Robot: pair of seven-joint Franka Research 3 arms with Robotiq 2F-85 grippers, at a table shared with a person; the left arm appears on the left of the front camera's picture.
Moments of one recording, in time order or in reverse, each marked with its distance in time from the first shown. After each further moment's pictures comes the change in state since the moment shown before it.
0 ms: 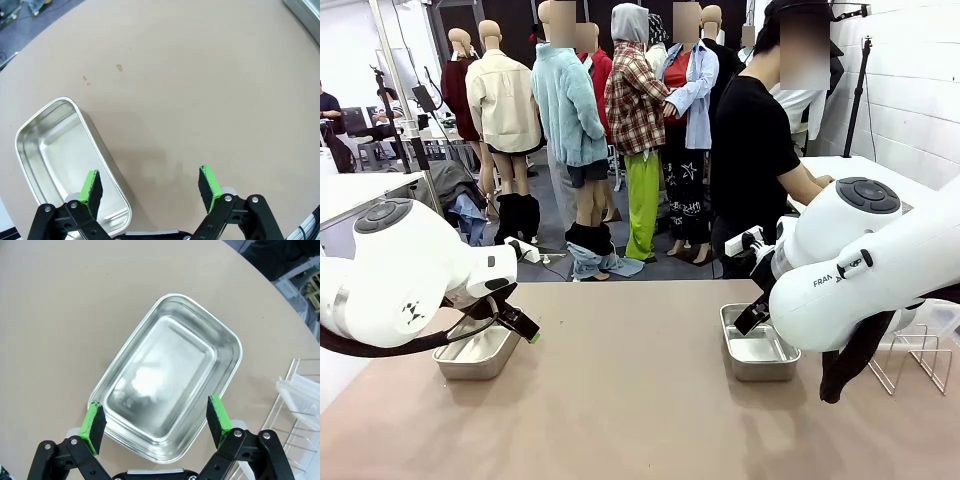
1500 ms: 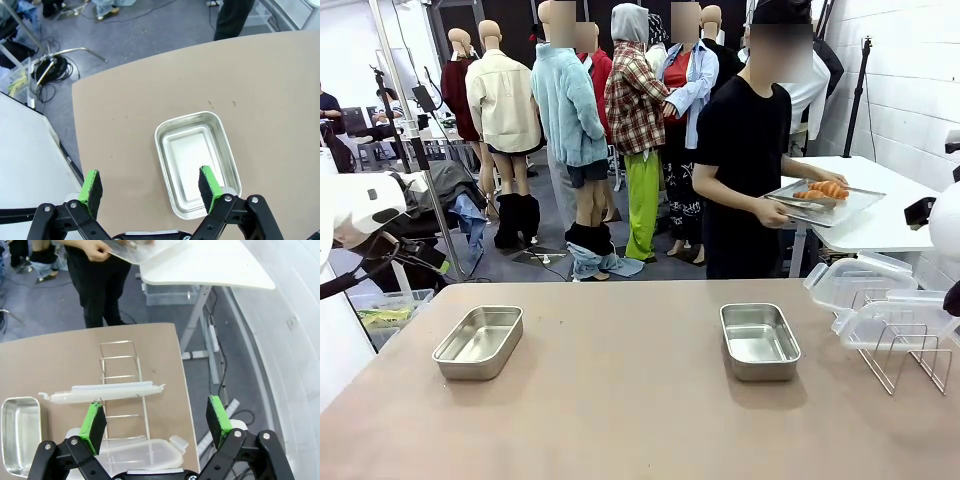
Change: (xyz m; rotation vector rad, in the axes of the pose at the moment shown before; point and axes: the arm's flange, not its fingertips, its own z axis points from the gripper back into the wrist) left arm -0.021 0.157 0.106 0.180 -0.156 0.237; right arm -0.079 -0.224 0.151 -0.419 -0.241 -0.616
